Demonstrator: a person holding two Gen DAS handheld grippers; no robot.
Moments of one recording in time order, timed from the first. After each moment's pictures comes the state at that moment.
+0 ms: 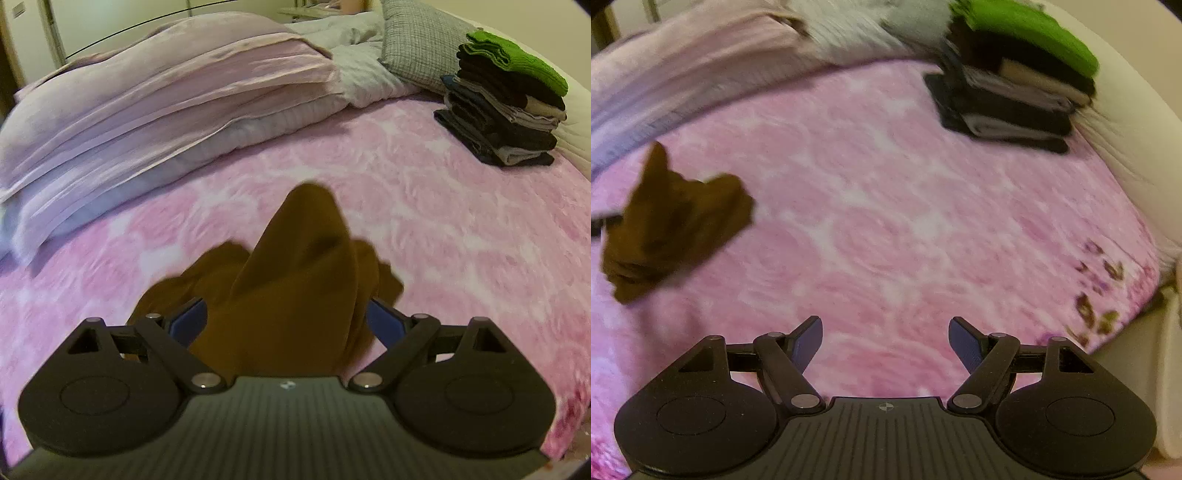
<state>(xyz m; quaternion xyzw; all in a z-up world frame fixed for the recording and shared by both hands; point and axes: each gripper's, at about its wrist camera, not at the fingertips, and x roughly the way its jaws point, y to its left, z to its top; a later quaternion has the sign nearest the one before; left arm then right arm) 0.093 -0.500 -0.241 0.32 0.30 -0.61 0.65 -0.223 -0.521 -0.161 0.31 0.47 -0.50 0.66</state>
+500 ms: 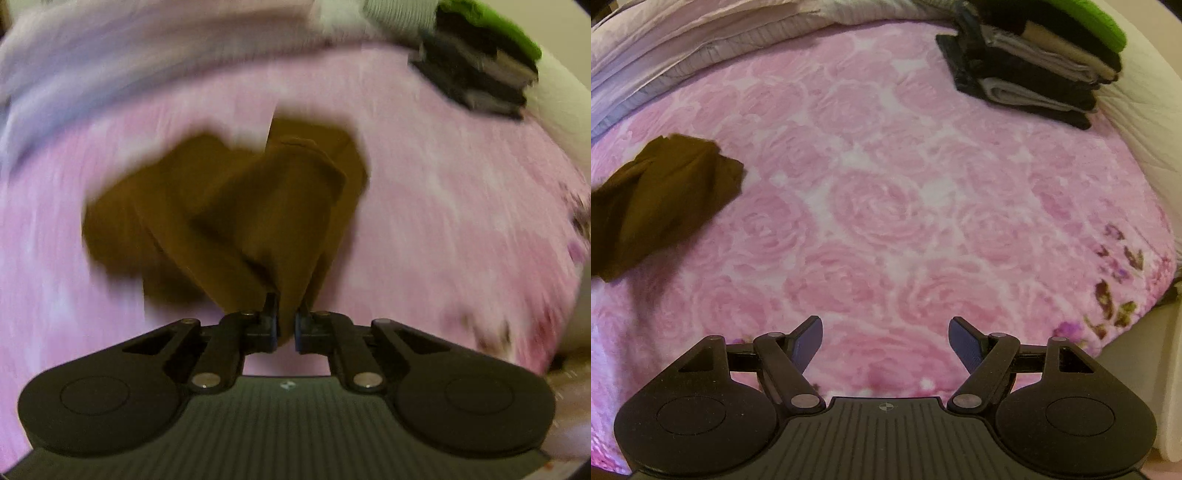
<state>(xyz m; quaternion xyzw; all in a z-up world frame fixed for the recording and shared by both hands) 0.087 -0.353 -0.280 0.34 0.42 -0.59 0.60 -0.217 -0.533 -0.211 0.32 0.51 -0.46 0.65</state>
